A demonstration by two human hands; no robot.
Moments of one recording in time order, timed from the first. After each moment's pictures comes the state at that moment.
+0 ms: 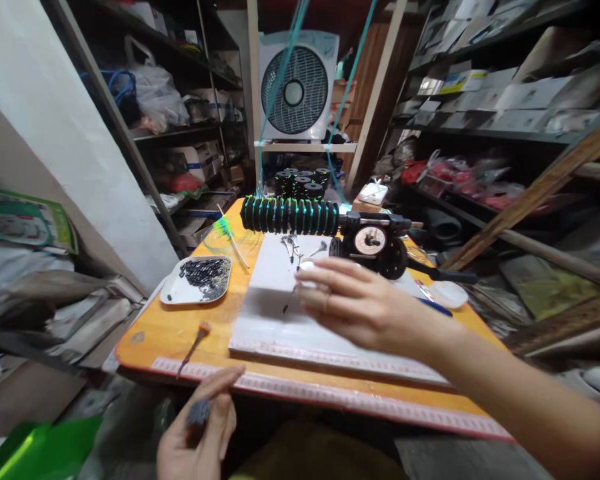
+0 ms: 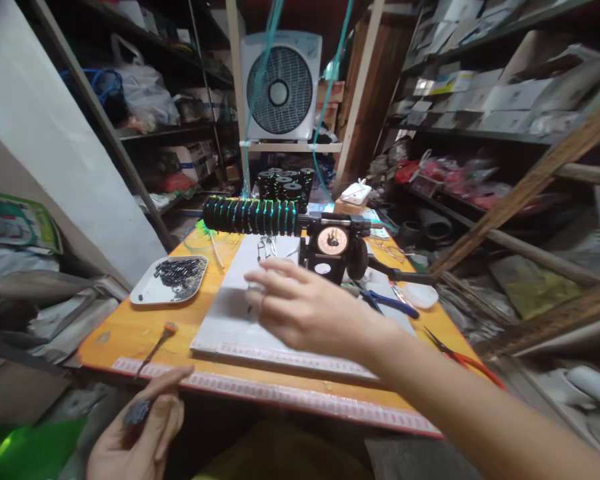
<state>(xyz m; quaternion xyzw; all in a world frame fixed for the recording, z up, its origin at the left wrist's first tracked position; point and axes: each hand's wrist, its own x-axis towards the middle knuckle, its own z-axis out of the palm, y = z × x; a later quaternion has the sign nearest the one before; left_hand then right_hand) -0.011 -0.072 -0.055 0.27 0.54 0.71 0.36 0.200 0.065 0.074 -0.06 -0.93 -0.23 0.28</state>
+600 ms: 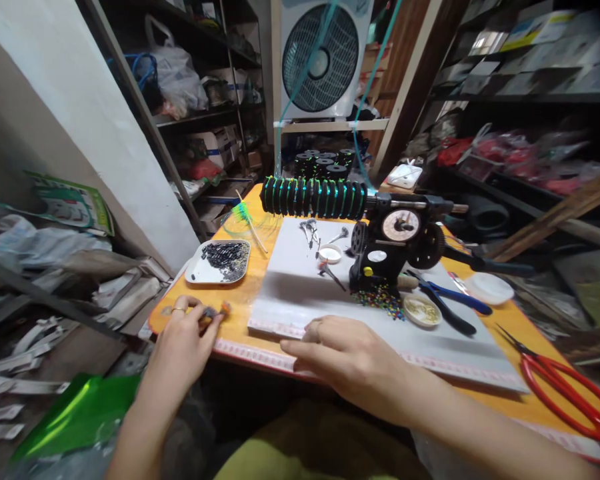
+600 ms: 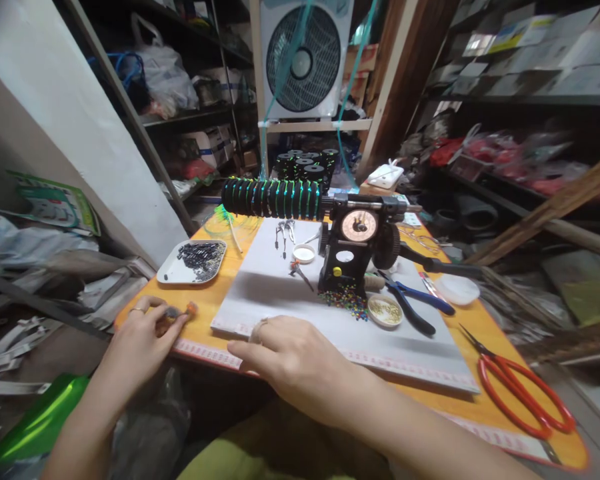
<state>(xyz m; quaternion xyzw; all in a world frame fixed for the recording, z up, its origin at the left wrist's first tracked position) -0.111 -0.013 -0.029 0.60 0.72 0.35 0.04 0.169 0.024 0.005 -0.13 -0.94 0.06 0.32</state>
